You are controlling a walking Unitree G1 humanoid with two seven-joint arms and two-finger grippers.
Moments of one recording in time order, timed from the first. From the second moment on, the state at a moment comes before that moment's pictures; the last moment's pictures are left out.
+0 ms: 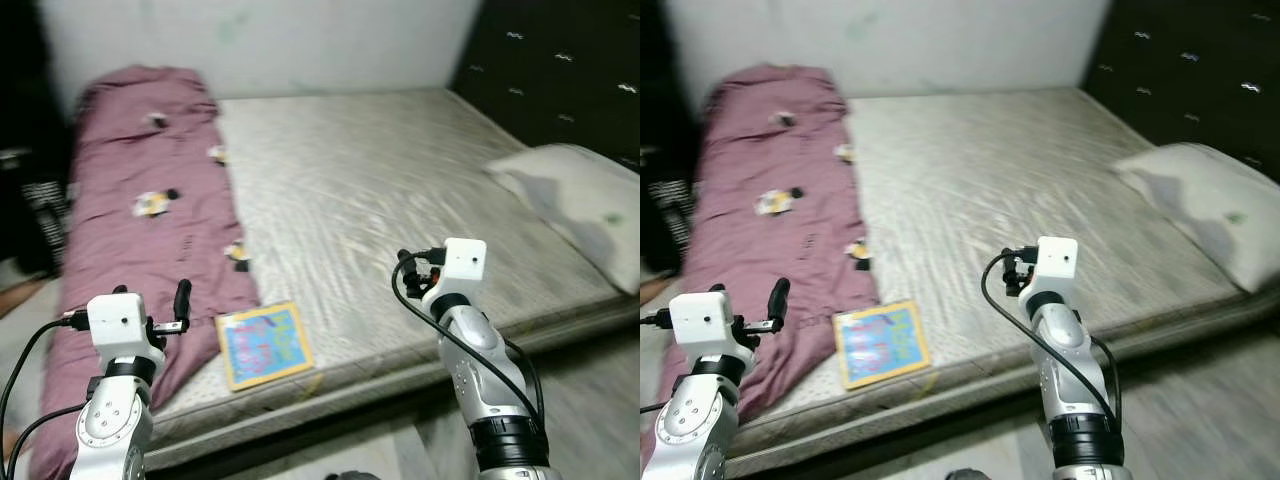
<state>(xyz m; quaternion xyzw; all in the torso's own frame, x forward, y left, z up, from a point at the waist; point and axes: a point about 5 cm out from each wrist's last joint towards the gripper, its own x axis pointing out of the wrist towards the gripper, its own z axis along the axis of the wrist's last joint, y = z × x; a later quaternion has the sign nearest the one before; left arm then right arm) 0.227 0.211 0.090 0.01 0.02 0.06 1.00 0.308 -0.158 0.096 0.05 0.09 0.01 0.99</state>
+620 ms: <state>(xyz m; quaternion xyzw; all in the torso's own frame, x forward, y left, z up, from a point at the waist) 0.229 0.205 0.091 0.00 0.03 0.05 1.00 0.305 -0.170 0.094 0.05 0.09 -0.01 0.99</state>
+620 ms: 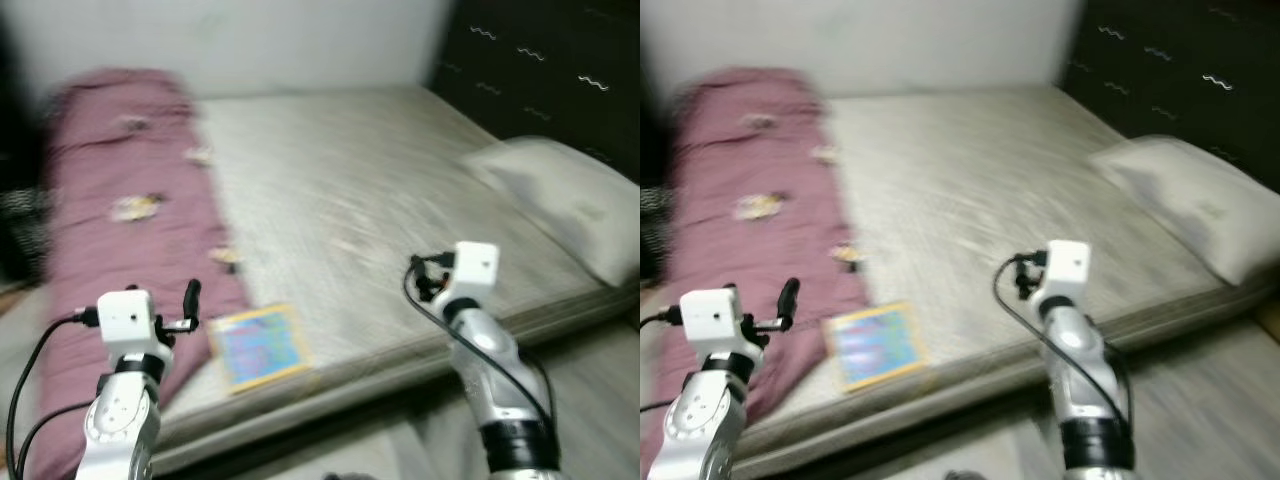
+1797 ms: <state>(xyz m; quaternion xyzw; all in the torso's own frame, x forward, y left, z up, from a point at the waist) 0.226 0.207 0.091 0.01 0.02 0.04 1.00 0.305 -0.160 0.095 0.06 0.09 0.01 0.99</state>
